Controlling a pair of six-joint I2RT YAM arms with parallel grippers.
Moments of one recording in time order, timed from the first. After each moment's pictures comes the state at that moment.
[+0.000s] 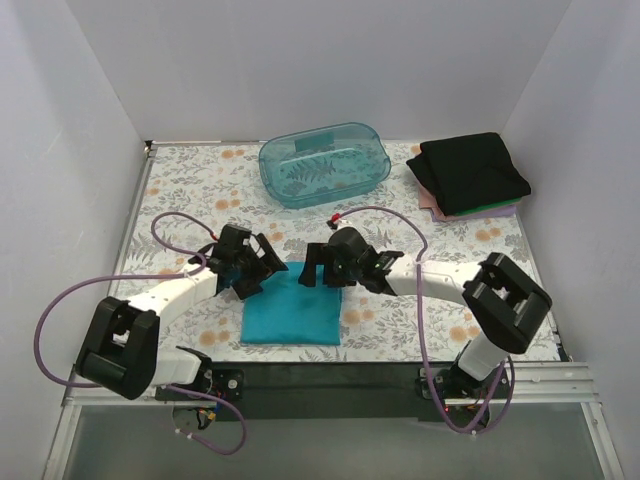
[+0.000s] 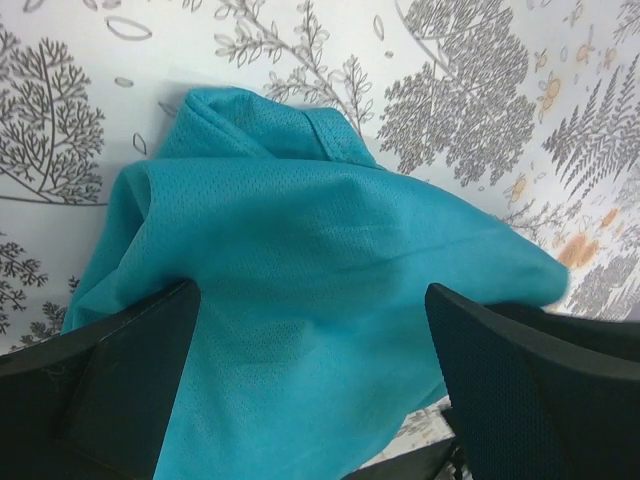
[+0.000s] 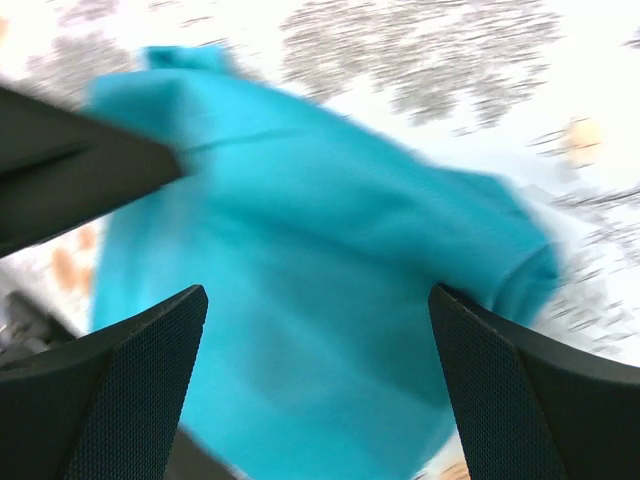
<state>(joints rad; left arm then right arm) -0.39 1.30 0.61 -0.27 0.10 -0.97 0.95 1.58 0.87 0.01 -0.02 0.78</state>
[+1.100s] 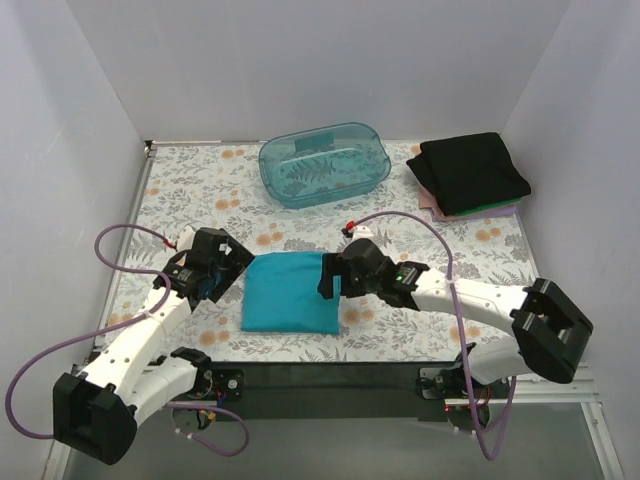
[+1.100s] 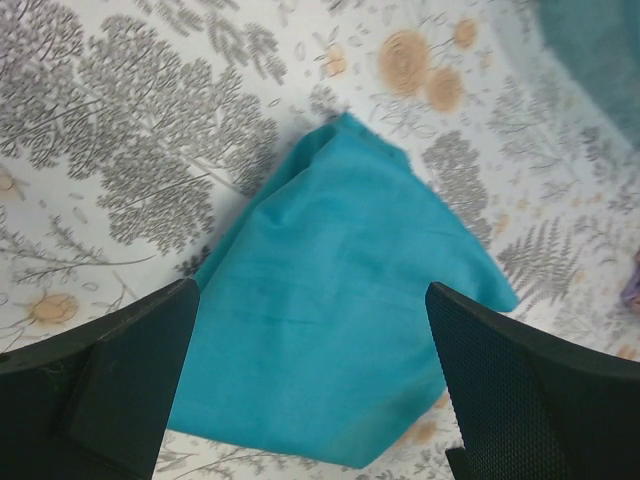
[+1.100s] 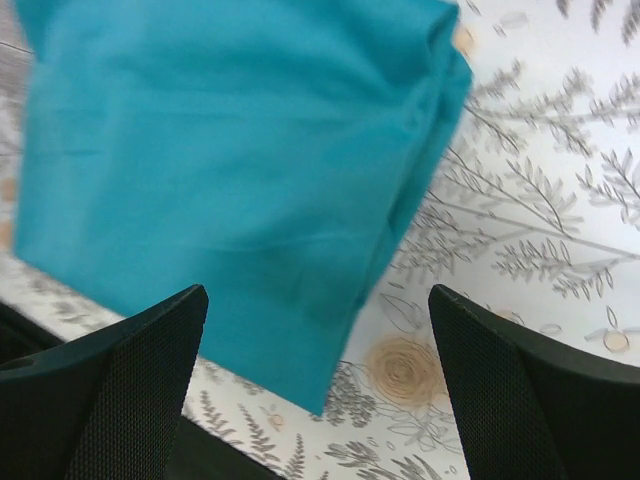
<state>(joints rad) -0.36 0.95 0.70 -0.63 -0.25 -1.12 0.95 1.35 0.78 -0.16 0.10 0.70</state>
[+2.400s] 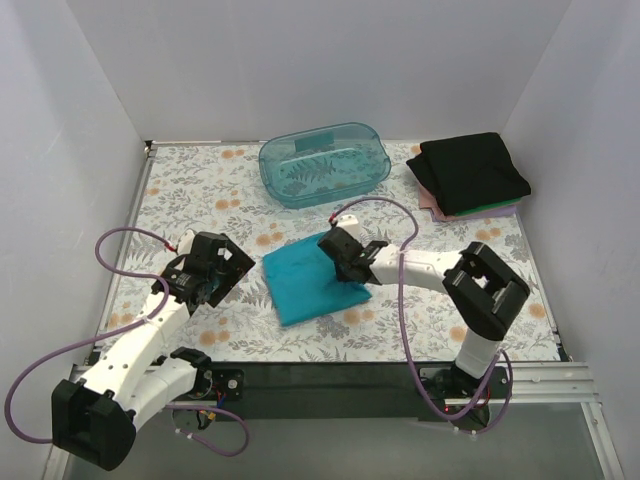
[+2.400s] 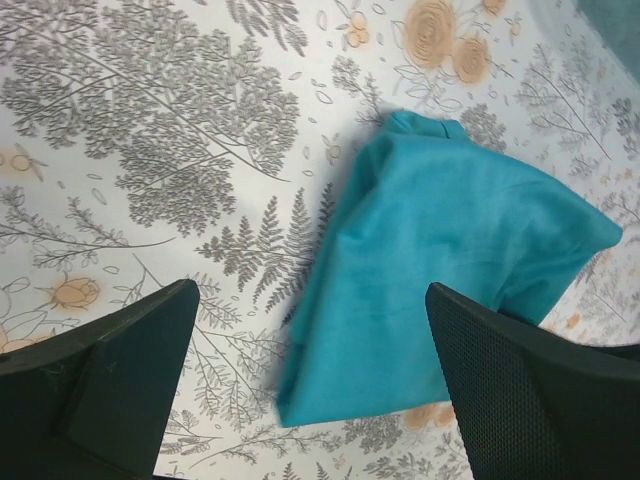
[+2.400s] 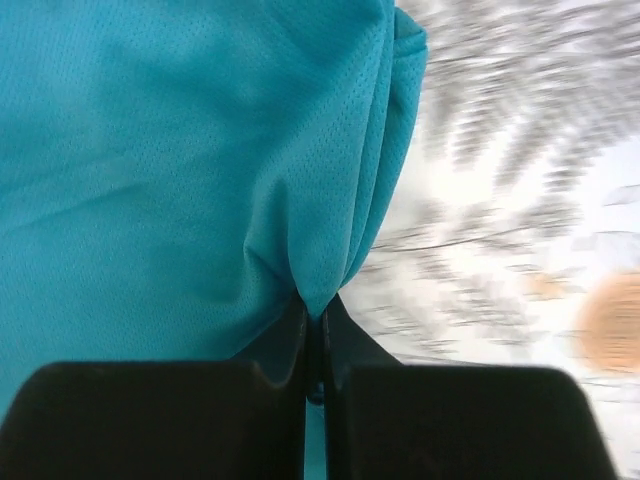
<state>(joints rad) -0.36 0.92 0.66 -0.68 -0.22 -1.11 0.96 1.76 1.03 -0.29 0.40 0.60</state>
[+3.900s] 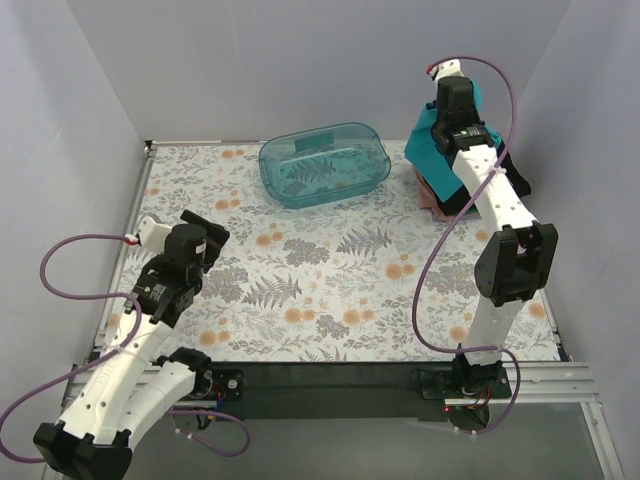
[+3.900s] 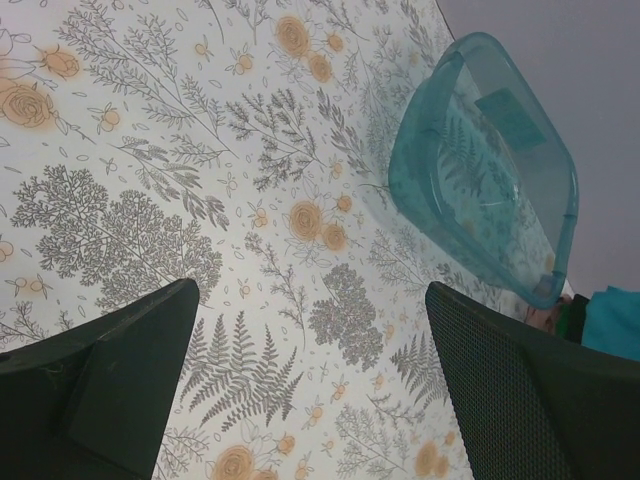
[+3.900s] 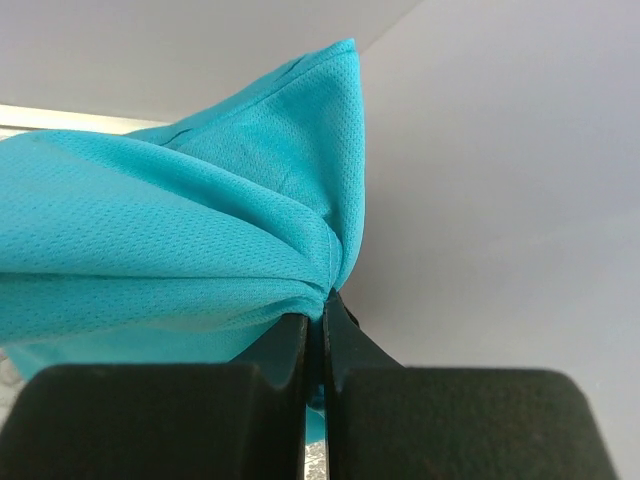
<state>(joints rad) -0.36 0.76 0.82 -0.67 -0.53 -1.13 0.22 1.86 1.83 -0.33 0.65 -0.46</state>
